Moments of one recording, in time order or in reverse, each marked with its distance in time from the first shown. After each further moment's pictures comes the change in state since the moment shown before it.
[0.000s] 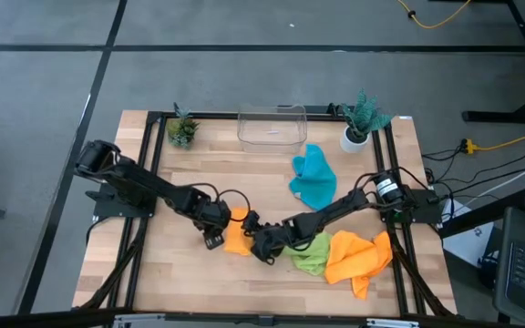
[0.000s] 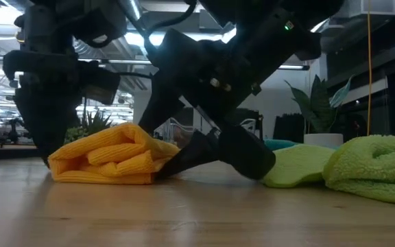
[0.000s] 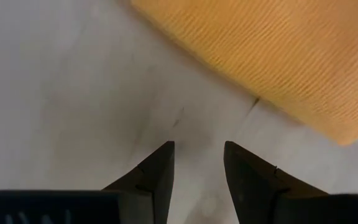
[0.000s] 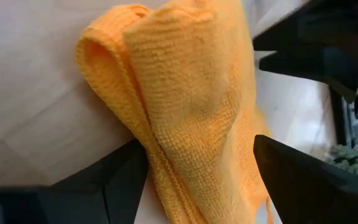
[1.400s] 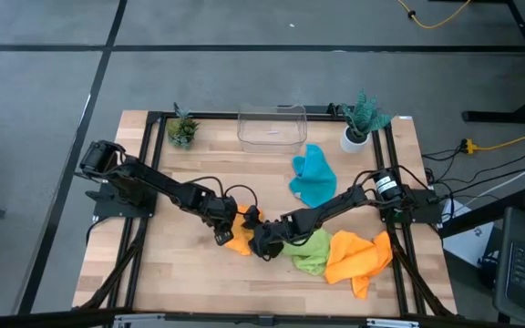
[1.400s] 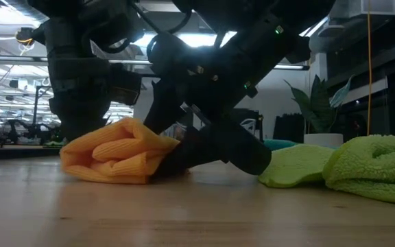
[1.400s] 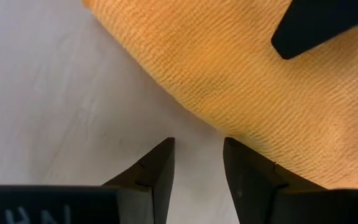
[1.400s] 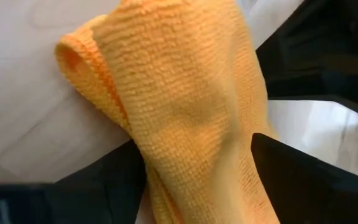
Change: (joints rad) left arm 0.060 0.043 0.001 0.166 -0.030 0.055; right arm -0.033 0.006 0.003 -0.019 -0.077 0.166
